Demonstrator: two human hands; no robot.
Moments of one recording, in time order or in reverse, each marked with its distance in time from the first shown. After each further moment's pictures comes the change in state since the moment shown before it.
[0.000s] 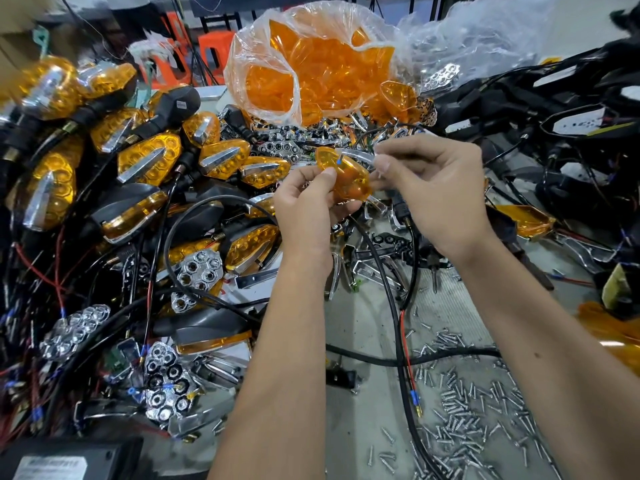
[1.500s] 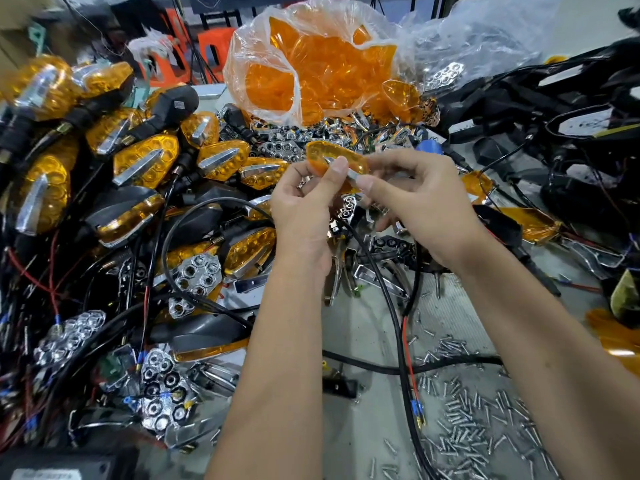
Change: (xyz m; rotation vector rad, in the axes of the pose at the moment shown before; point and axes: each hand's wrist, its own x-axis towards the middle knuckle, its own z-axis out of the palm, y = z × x) left_hand 0.005 0.001 -0.003 0.009 -0.085 0.010; right_hand -0.003 0.000 0.003 -0.041 -0.157 0.222
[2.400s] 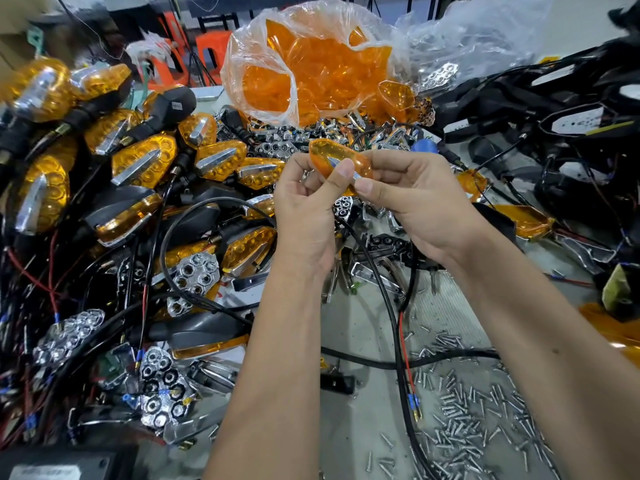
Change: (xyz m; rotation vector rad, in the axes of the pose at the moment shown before) left_hand -0.007 0.001 0.005 -0.092 -0.153 0.122; right_hand -0.001 -0.007 0.005 0.275 -0.076 0.073
